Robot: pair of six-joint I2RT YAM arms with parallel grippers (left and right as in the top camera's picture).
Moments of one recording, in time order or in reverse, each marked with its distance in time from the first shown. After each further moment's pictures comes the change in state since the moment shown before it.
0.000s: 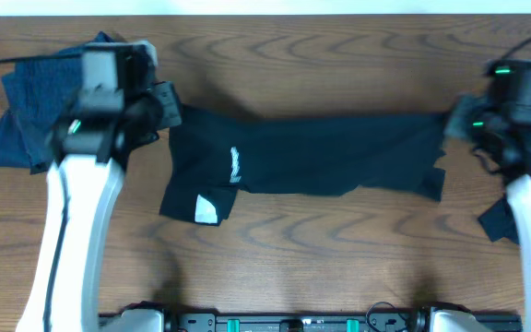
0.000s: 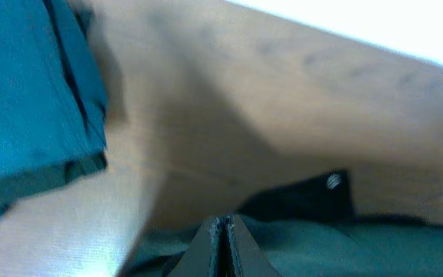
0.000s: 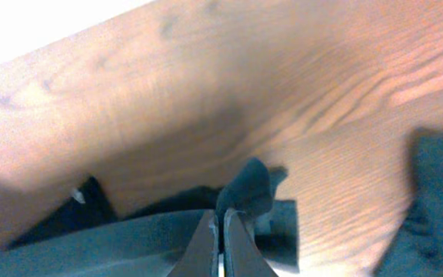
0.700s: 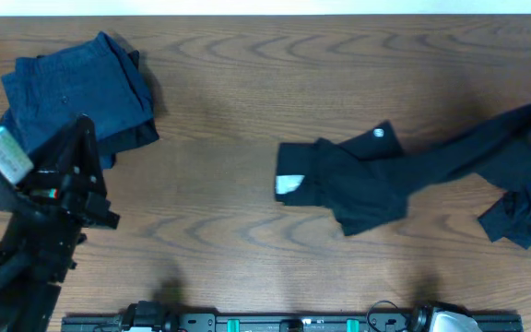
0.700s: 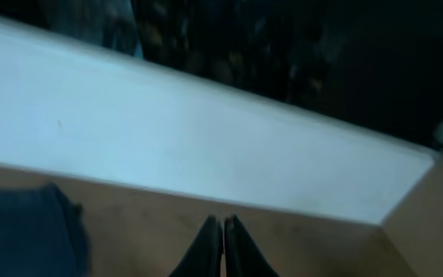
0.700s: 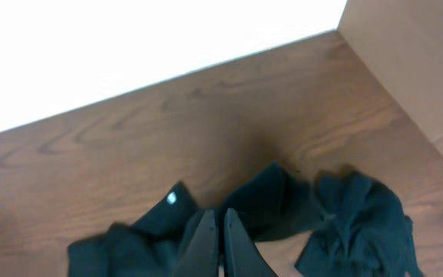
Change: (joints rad) left arm 0.012 -0.541 0.170 0.005 0.033 -0.070; right arm -0.090 -0.047 0.579 -0.431 0.013 -0.117
